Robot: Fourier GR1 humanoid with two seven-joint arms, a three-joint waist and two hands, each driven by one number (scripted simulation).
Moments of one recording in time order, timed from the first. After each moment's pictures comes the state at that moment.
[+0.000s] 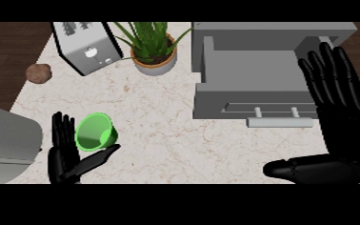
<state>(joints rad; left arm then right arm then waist) 0.08 0.02 0.14 -1.23 0.22 0.24 -0.58 -0.11 -0.07 -0.03 -2.07 -0.12 0.10 0.16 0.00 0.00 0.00</state>
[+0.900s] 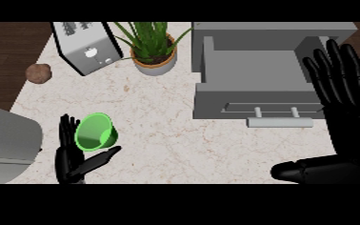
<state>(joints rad) -0.04 0.06 0.20 -0.91 0.26 0.13 -0.78 -0.12 -0.09 -0.06 -2.09 -0.16 0.12 0.20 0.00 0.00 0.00</state>
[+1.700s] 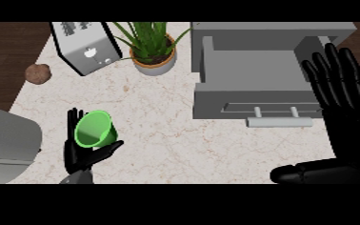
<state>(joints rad) -0.20 0.08 0.25 -0.64 0.34 -0.04 -0.90 -0.10 -0.08 -0.05 -2.10 -0.16 0.12 0.20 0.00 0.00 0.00</state>
